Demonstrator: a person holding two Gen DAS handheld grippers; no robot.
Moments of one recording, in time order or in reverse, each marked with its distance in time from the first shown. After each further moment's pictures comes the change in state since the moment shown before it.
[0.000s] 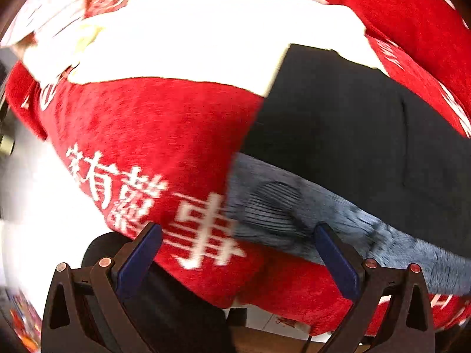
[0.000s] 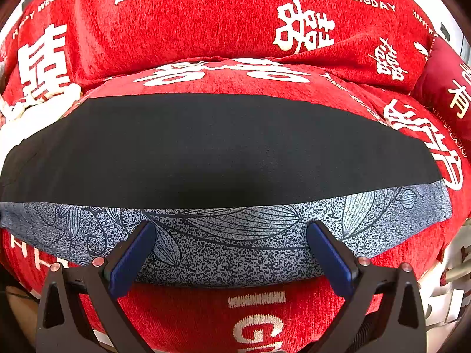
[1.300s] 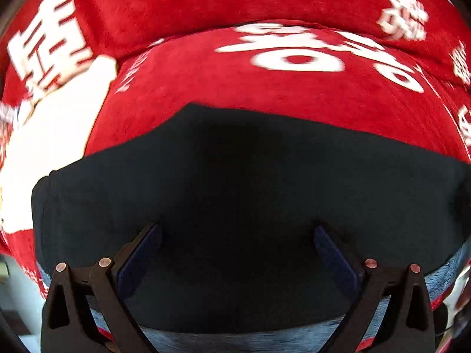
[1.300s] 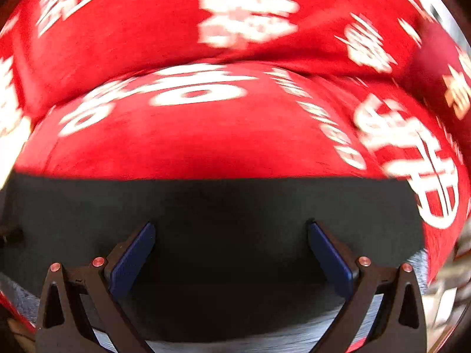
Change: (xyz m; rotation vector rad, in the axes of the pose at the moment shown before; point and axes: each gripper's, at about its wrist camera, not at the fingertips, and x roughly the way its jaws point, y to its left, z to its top) left arm -0.069 -0.344 -0.043 0.548 -0.042 -0.154; right arm 0.039 -0.161 0.089 0.185 0.085 -0.071
